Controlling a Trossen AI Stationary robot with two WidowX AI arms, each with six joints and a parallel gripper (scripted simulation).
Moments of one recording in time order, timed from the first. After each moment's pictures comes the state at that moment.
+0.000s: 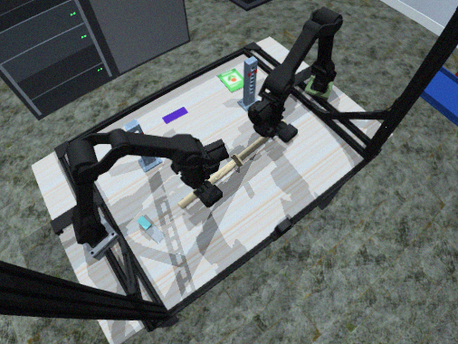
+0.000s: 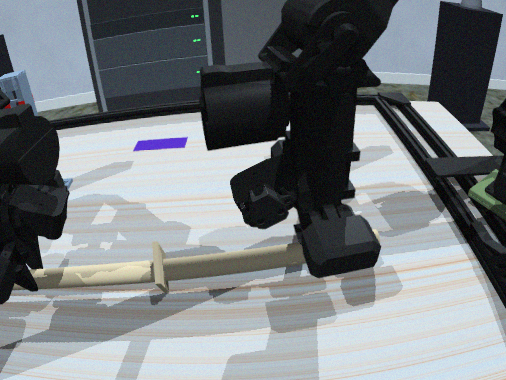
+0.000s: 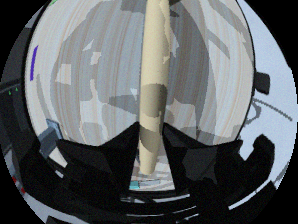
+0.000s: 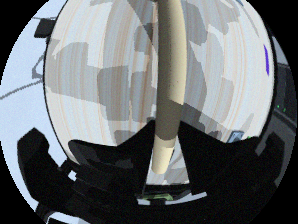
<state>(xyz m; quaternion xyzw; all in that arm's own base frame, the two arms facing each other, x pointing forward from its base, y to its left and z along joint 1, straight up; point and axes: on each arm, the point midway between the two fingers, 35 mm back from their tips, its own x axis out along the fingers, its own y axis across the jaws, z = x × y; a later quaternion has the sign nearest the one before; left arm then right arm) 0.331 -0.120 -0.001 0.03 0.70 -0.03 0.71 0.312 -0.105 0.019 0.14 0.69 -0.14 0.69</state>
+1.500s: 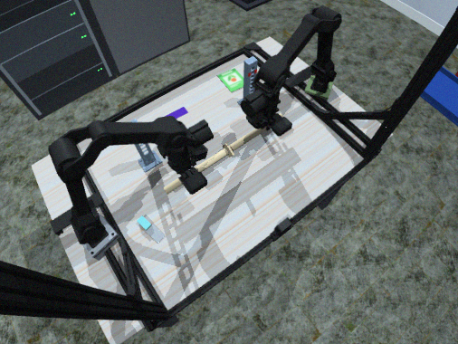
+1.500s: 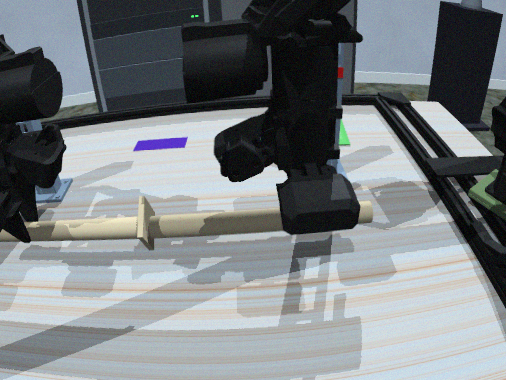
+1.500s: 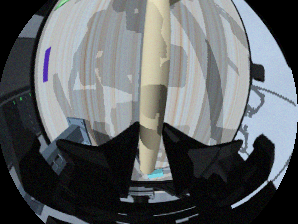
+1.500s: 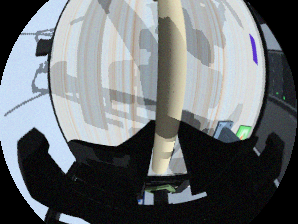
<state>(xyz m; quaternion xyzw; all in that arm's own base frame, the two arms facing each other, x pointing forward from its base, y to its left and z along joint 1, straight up) 0.327 -0.069 0.034 0.07 0.70 -0.06 0.70 0.314 -0.126 0.054 0.17 0.69 -0.18 0.68</state>
